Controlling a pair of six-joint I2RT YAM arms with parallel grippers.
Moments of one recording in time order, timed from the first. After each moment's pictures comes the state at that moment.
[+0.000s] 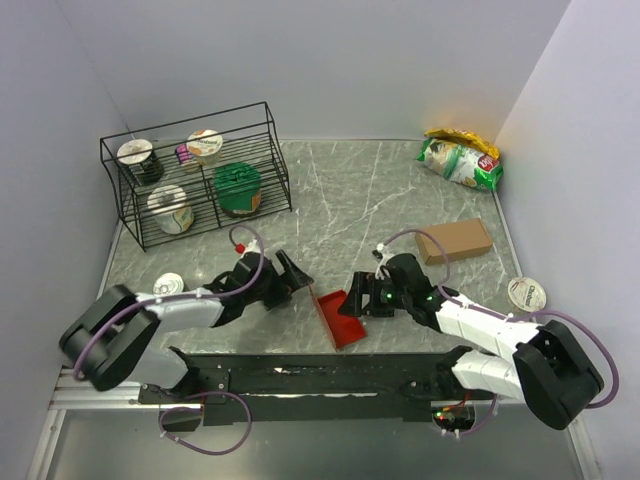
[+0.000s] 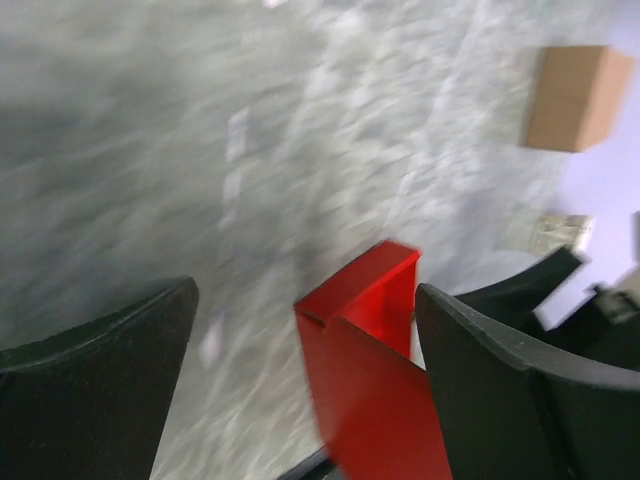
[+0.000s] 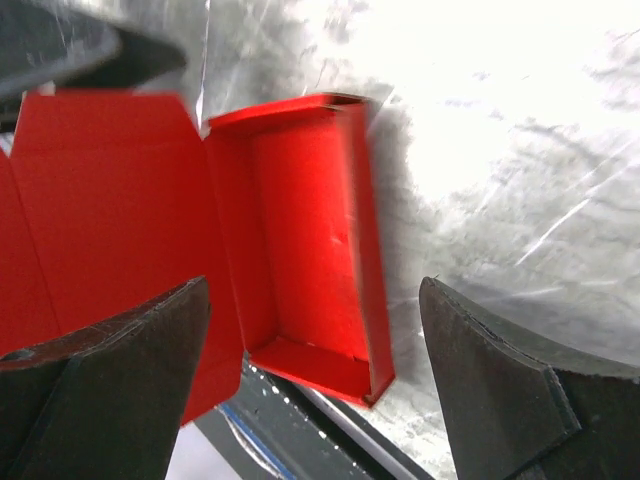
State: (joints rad) left arm -0.70 1.34 0.42 0.27 0.05 -1.16; right arm 0.60 1.10 0.39 -0.05 -0.35 0.67
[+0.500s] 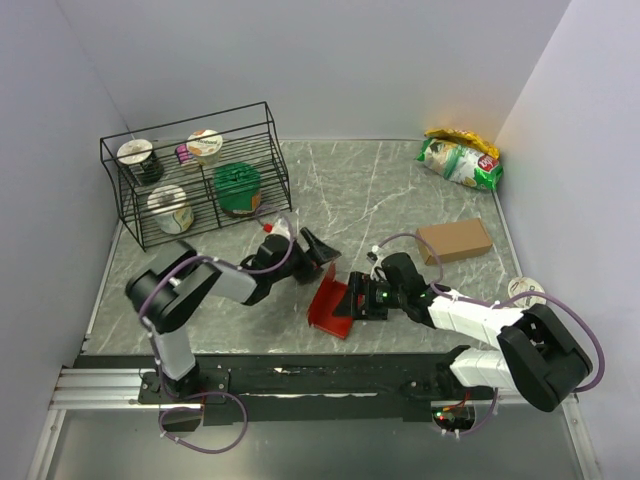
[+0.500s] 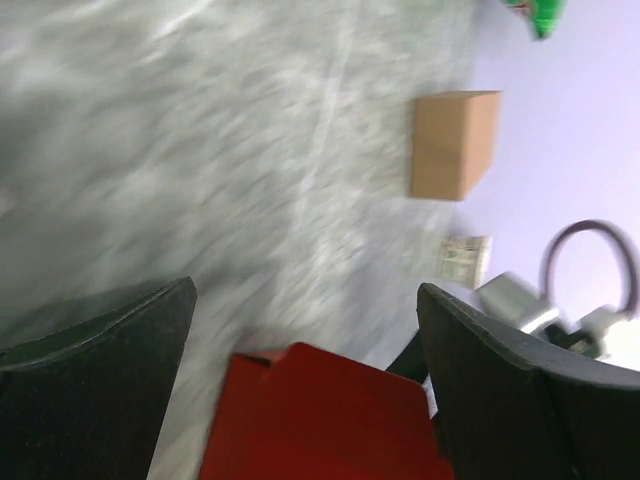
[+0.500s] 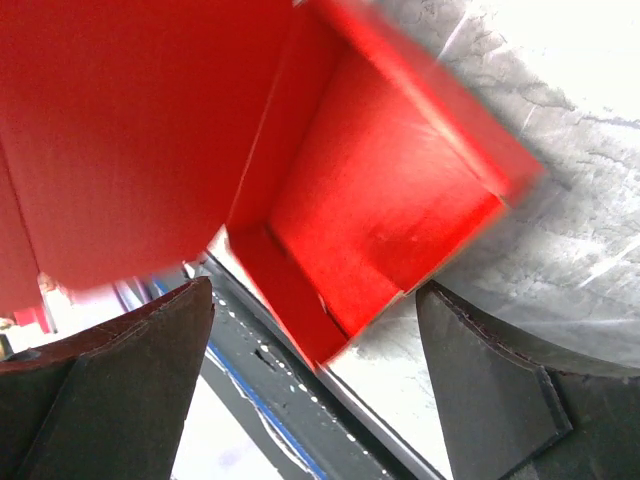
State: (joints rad) left arm -0.70 1.76 0.62 0.72 0.13 -1.22; right arm 0.60 1.22 0.39 0.05 -0.45 0.74
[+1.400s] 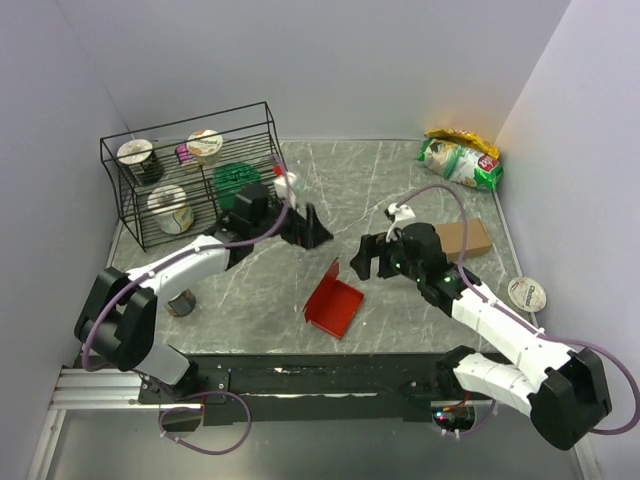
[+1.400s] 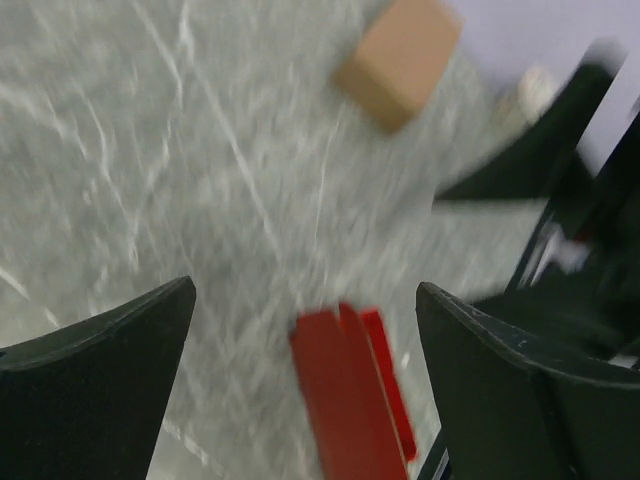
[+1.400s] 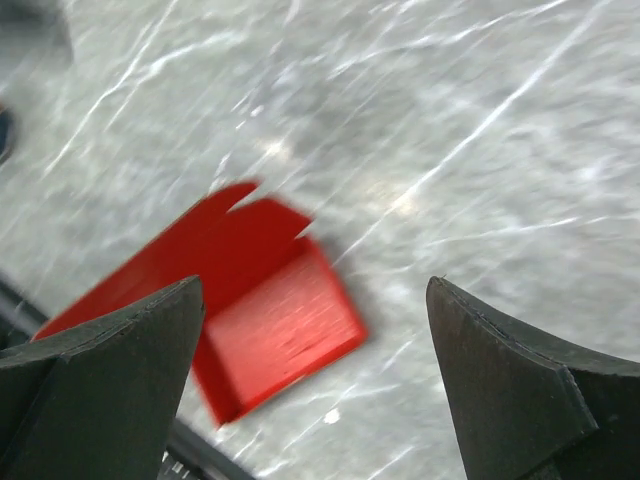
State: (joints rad) left arm -0.54 1.49 0.96 0.21 0.50 -0.39; right arm 0.54 0.99 0.65 -0.20 -0.09 0.33
